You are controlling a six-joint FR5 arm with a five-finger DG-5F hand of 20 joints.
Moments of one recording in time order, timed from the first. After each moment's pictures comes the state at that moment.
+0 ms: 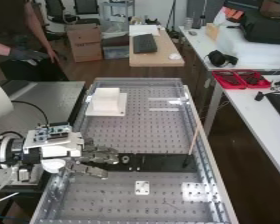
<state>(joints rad) 0.97 -2.02 -2.01 -2.57 -2.40 -1.18</state>
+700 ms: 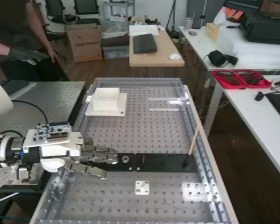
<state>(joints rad) 0.98 -2.02 -2.03 -2.57 -2.39 -1.18</state>
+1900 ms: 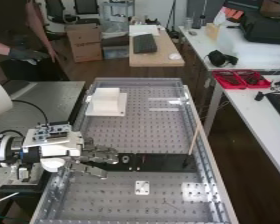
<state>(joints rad) 0.98 -2.01 -2.03 -2.55 -2.38 -1.16</state>
